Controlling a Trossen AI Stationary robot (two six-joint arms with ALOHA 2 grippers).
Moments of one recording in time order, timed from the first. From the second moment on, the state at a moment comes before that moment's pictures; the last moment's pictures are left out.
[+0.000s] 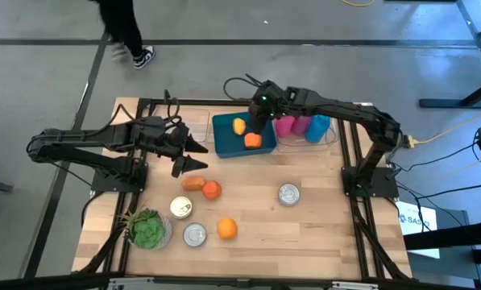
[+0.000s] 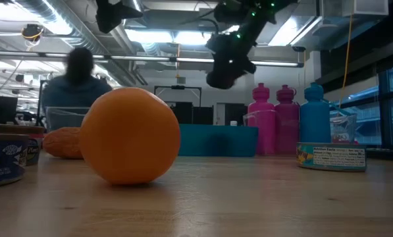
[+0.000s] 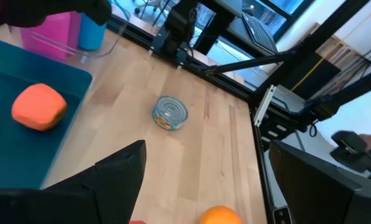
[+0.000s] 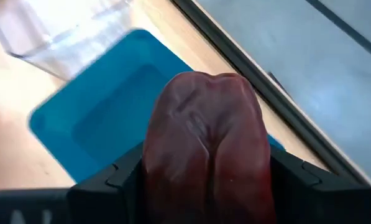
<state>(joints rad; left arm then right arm) 0.14 0.84 0.86 -0.31 0.17 -0.47 -0.36 1.77 1.56 -0.71 0.15 0.21</state>
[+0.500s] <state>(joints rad) 0.14 0.84 0.86 -0.32 0.17 -0.46 -0.36 2.03 1.80 -0.90 0.09 0.12</state>
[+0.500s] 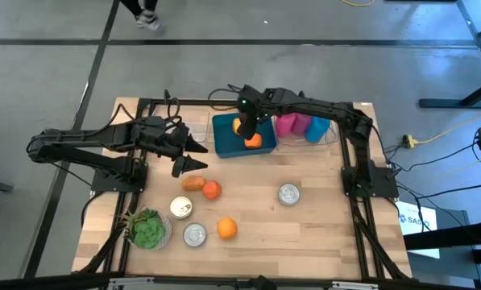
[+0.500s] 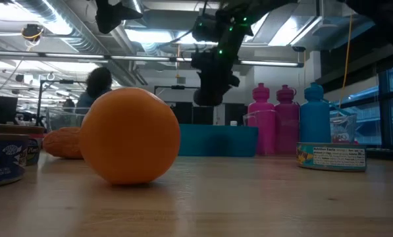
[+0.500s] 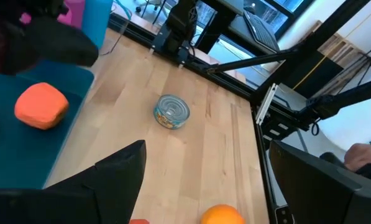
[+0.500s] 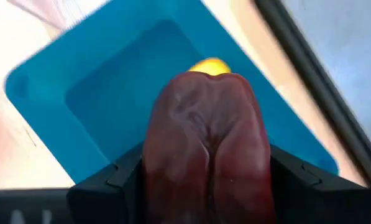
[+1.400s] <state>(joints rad) 0.14 0.84 0.86 -0.34 0.17 -0.46 -0.37 2.09 1.80 -0.97 0.14 0.10</state>
